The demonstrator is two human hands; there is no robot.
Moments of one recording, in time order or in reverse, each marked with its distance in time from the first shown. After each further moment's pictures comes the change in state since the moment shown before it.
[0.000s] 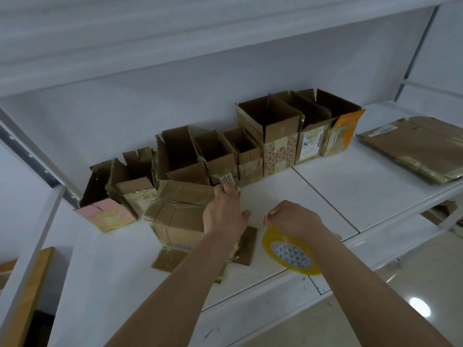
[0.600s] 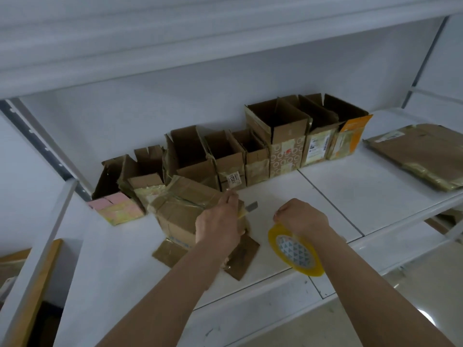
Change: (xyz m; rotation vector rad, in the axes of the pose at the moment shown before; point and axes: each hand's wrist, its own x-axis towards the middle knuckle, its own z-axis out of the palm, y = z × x) left_hand -0.025 -0.028 -0.005 0.106 -0.006 0.124; right_hand -0.001 -0.002 -0.001 -0.016 0.083 0.077
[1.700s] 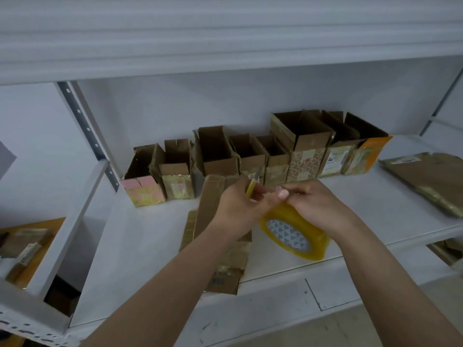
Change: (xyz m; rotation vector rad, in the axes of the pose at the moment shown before) left_hand -0.043 -0.007 -0.046 -1.014 0.163 0.027; right_hand -0.106 -0.047 -0.046 0.478 -0.015 -0.480
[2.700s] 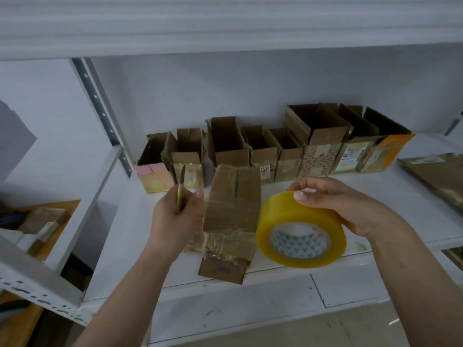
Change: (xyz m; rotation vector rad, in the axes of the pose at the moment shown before) left_hand -0.062 -0.035 -0.070 0.037 0.482 -0.165; right_hand -0.006 0.009 -0.025 0.127 -0.308 0.021
